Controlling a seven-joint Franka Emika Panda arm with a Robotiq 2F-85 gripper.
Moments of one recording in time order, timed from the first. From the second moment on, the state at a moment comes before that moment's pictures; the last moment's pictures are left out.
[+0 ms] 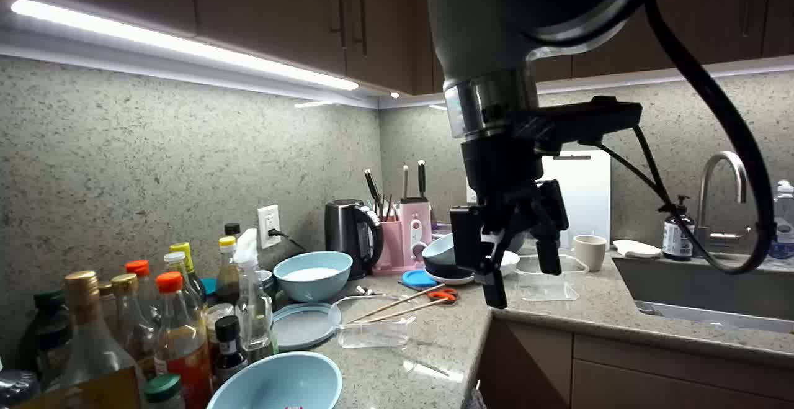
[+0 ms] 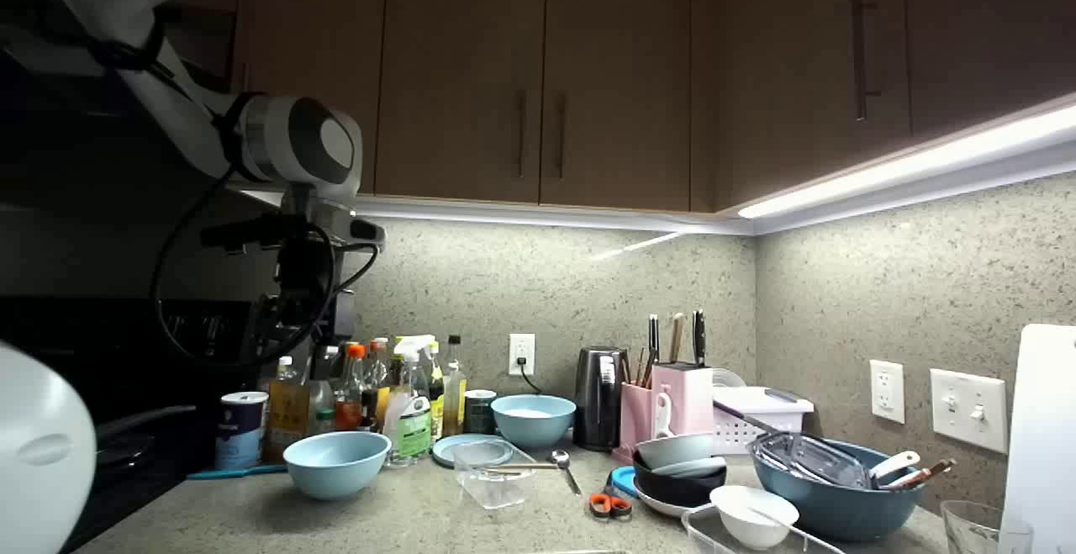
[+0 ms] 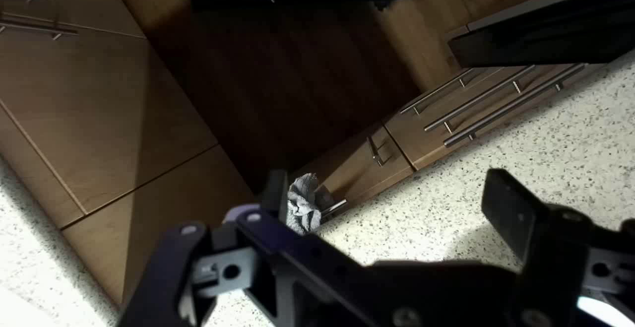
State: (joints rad) arm 0.11 -0.36 0.31 -2.35 0.09 1.84 0.44
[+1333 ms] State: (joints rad) arm 0.14 -0.02 0.30 -2.14 -0.29 2.08 0.39
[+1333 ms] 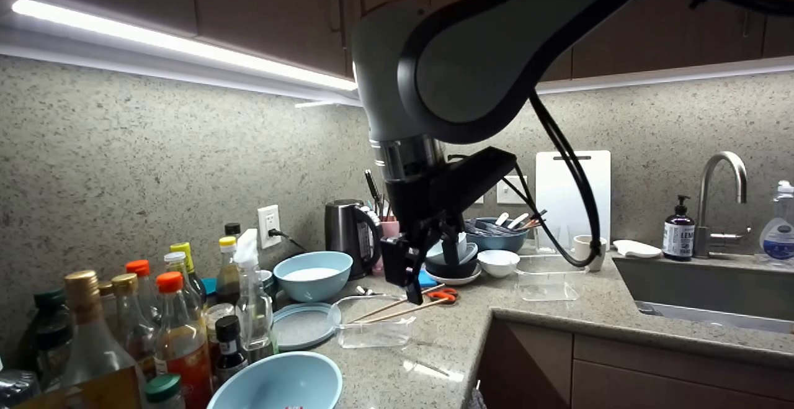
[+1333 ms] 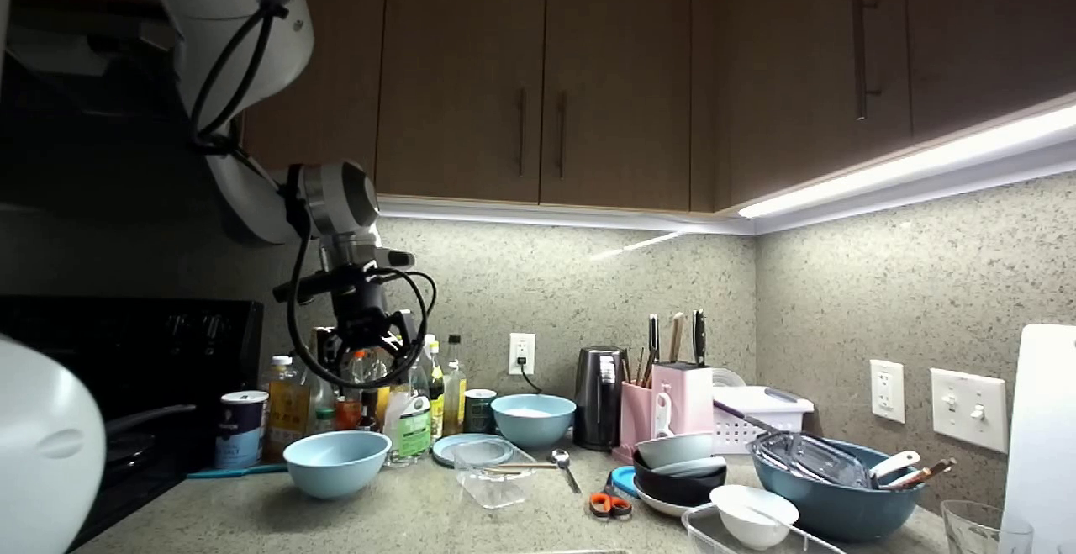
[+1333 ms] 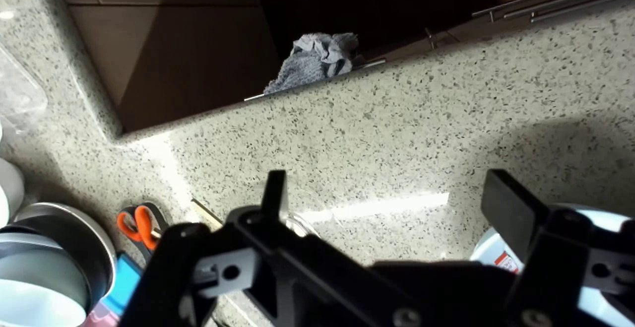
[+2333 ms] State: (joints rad) arm 0.16 0.20 0.16 -2.02 -0.32 2.25 0.38
